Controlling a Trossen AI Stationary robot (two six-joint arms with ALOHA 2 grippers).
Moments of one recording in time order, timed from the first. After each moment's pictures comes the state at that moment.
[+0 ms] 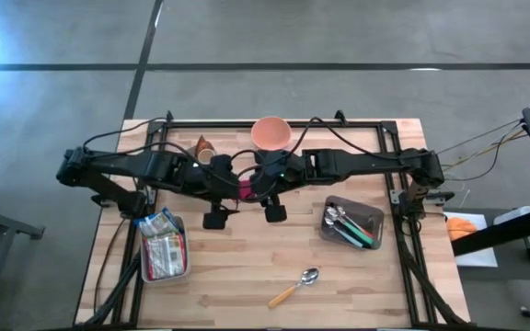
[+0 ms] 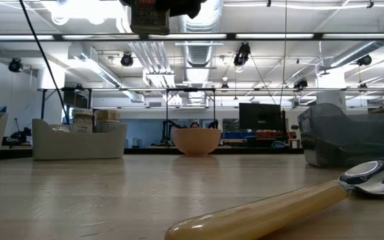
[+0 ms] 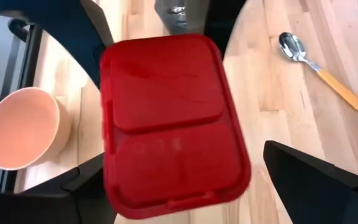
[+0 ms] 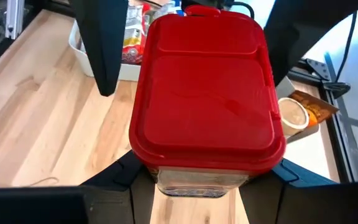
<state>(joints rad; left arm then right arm) -0.15 1.42 1.50 -1.00 -0.17 0.02 0.04 1.82 1.76 -0.59 -0.01 -0.21</state>
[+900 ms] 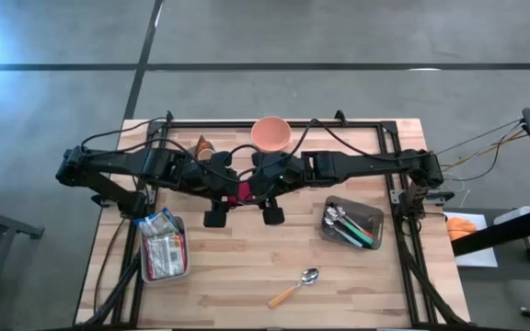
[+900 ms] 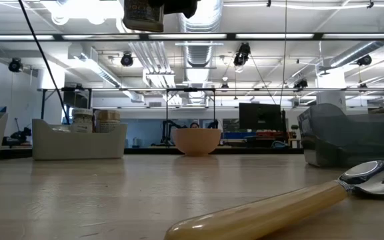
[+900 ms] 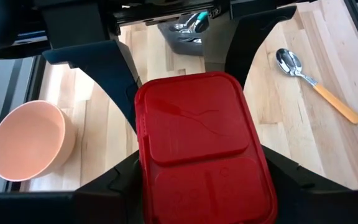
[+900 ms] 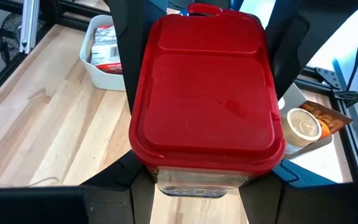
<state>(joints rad) -0.15 1.42 1.52 -0.97 -0.17 0.04 0.05 1.83 1.75 -0.54 -0.04 -0.19</state>
